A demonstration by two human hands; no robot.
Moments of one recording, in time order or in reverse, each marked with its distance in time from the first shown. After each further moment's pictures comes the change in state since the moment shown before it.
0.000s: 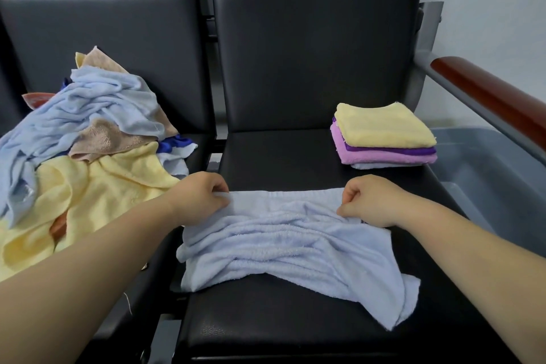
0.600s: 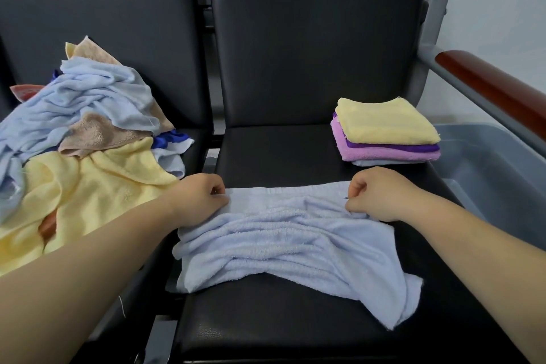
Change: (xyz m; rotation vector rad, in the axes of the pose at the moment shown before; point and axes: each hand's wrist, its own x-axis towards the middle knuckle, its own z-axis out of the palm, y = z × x) left_hand 0.010 -0.011 0.015 0.053 -0.029 -0.001; right_hand 0.006 0.006 -0.007 -0.104 0.058 0.017
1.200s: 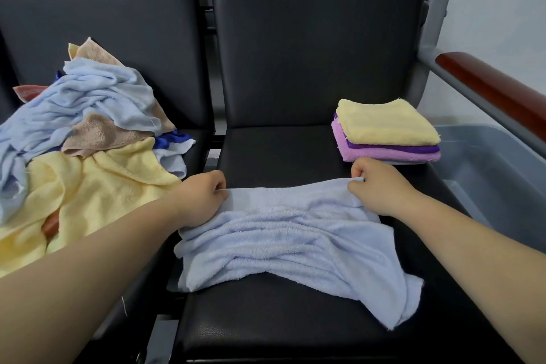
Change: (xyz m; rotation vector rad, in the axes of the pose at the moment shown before) left_hand 0.001 0.002 0.001 -0.017 0.020 -0.004; right_hand 0.021 0.009 0.012 0.160 0.189 -0.045
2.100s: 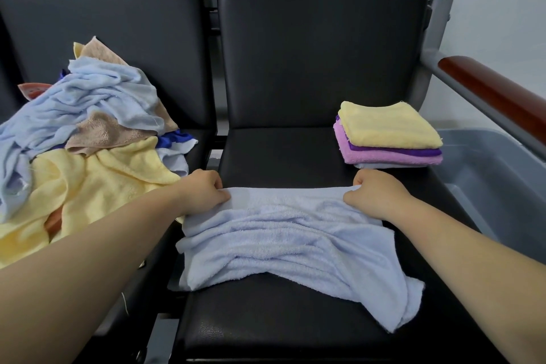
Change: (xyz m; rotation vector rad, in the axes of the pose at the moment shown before) left_hand 0.018 -0.005 -0.004 0.018 -0.083 -0.127; right_hand 0.002 -0.006 0.009 -0.177 -0.068 0.120
